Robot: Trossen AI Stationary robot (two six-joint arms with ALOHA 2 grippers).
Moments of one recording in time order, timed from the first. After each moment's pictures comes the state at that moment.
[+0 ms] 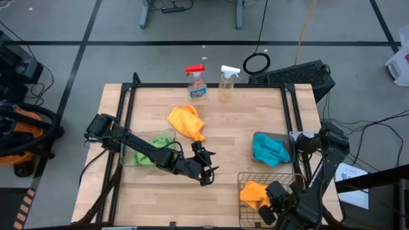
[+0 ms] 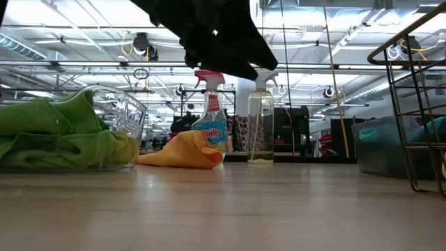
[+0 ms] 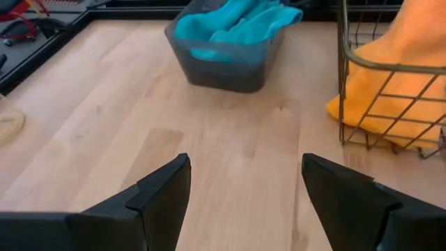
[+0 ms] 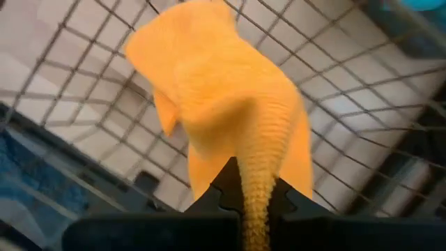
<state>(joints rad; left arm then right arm) -0.38 1.83 1.16 0.07 -0.54 -0.26 1.00 1.83 1.62 -1.44 0.14 2.00</state>
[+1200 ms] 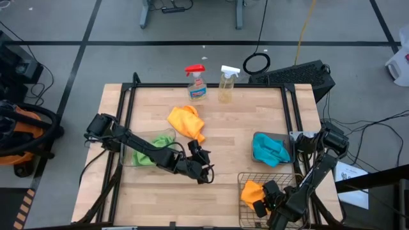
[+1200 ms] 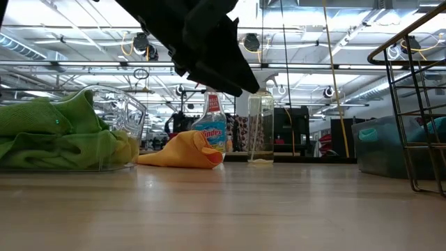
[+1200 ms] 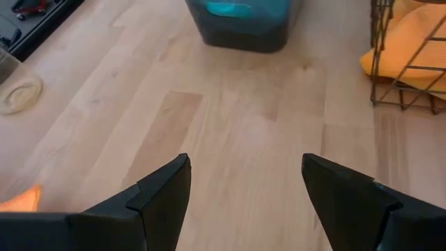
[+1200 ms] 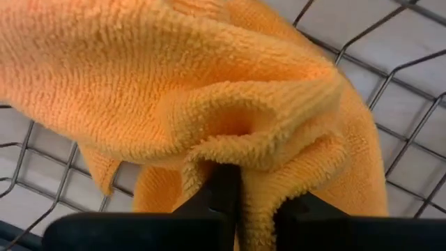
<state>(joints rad) -0.37 1.83 1.16 -0.07 -0.56 -0.31 1.00 1.83 1.18 -0.93 0.12 2.20</state>
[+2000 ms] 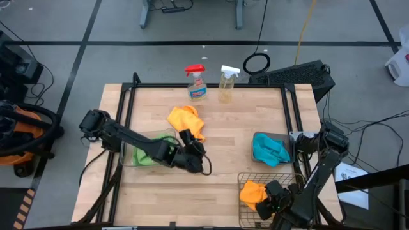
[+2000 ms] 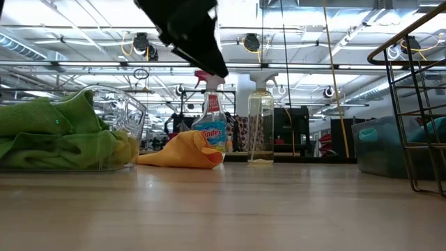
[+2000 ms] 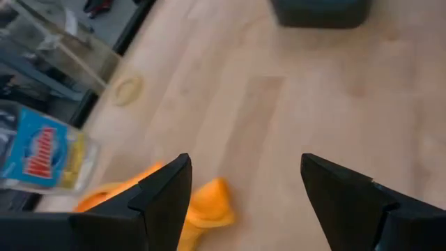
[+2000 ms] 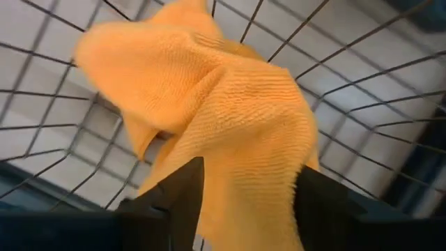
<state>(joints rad) -0.33 1.73 1.25 -0.46 -0.69 -0.28 1.00 1.83 1.45 -1.30 0.14 2.12</state>
